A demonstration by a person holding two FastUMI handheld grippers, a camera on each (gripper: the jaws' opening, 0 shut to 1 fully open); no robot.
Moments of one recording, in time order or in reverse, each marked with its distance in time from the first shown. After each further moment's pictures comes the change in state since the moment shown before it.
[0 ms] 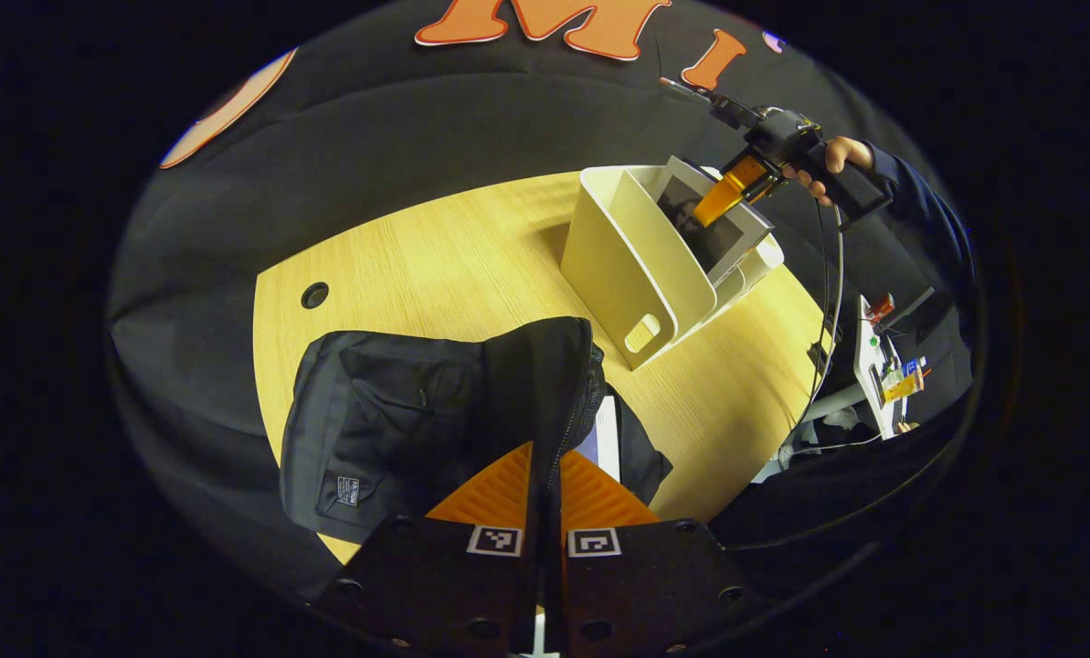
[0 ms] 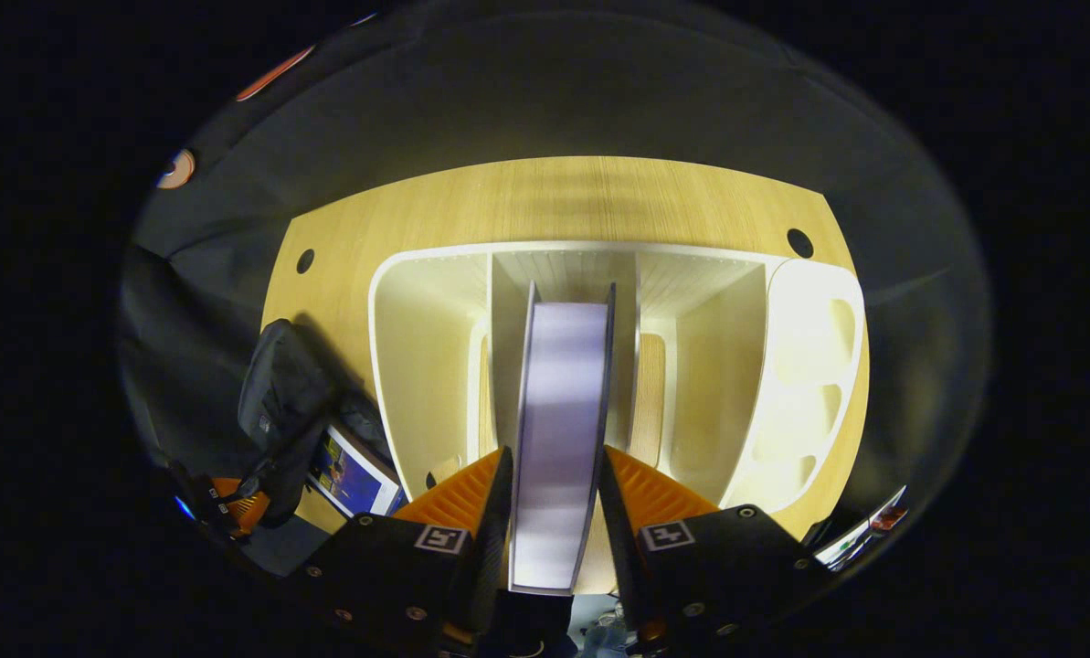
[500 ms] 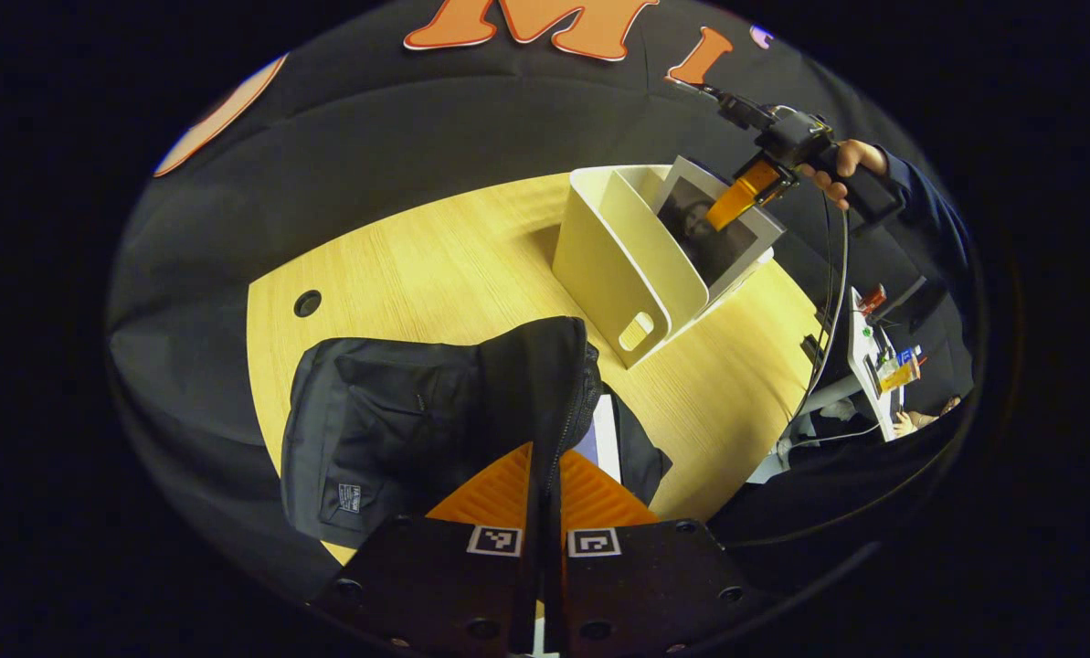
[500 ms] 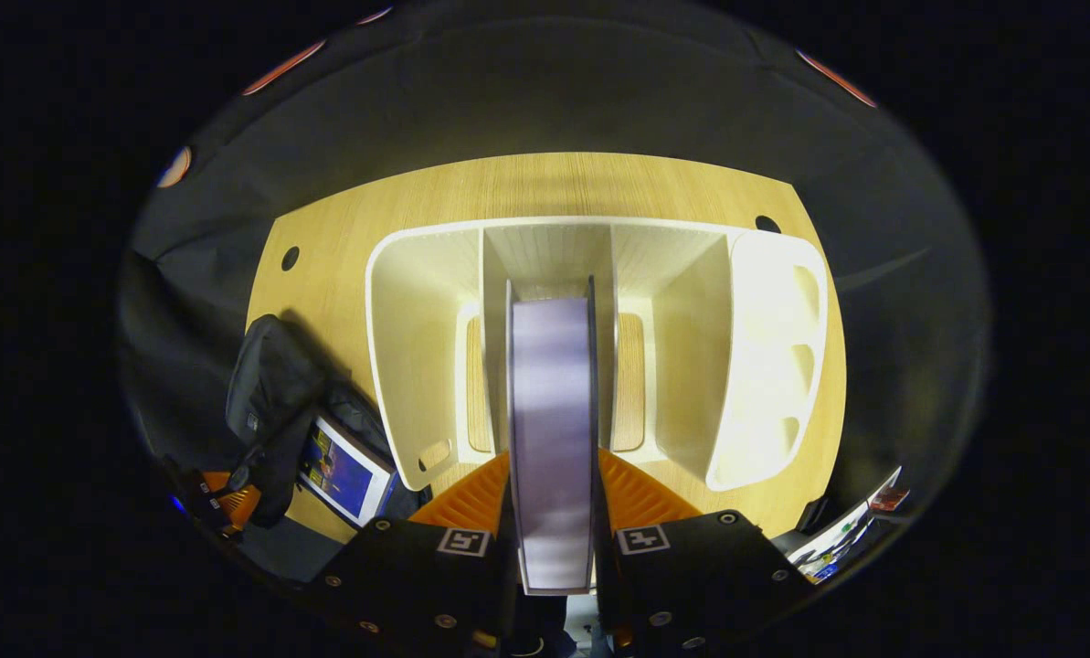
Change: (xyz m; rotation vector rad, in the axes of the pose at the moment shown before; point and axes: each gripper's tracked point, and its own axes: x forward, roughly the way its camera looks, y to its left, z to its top) left arm -0.001 -0.001 -0.001 0.034 -0.012 -0.024; right arm -0.025 -0.004 -0.035 -0.006 -0.021 -0.071
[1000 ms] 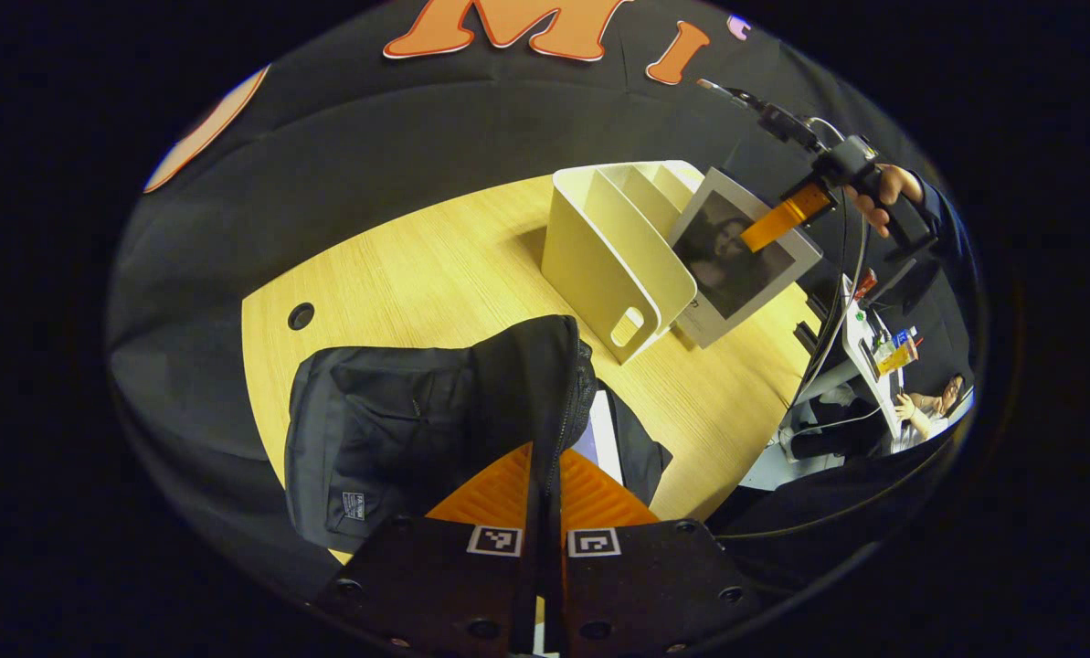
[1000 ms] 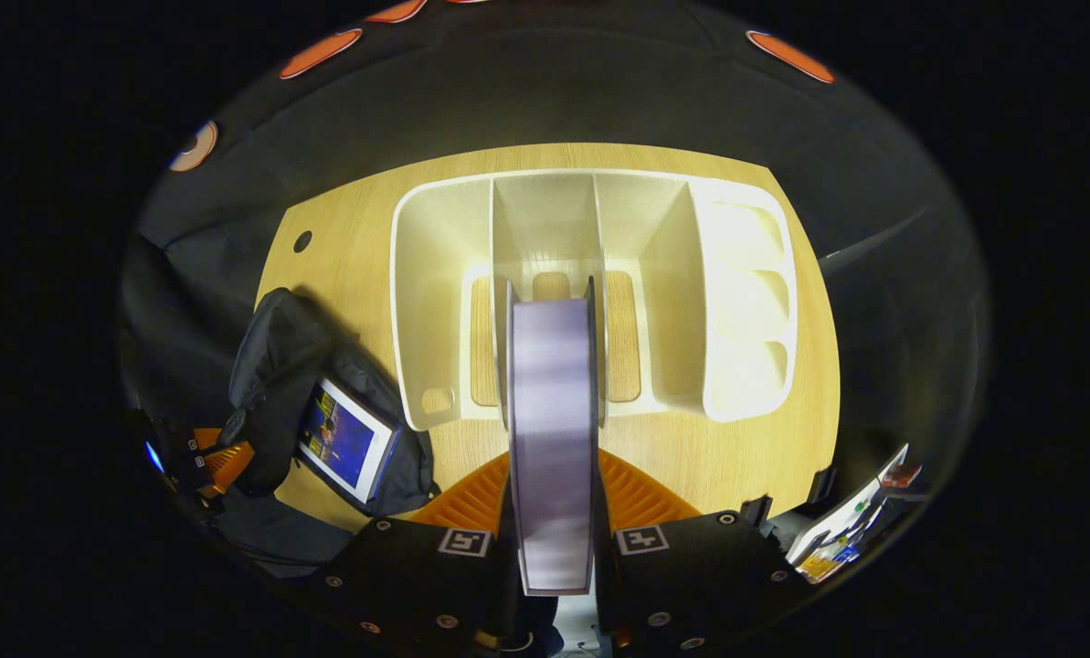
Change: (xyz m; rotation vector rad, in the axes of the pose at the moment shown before) left arm -0.003 -0.003 -0.002 0.058 -0.014 -0.022; right arm -0.025 0.004 -0.067 0.050 -0.022 0.003
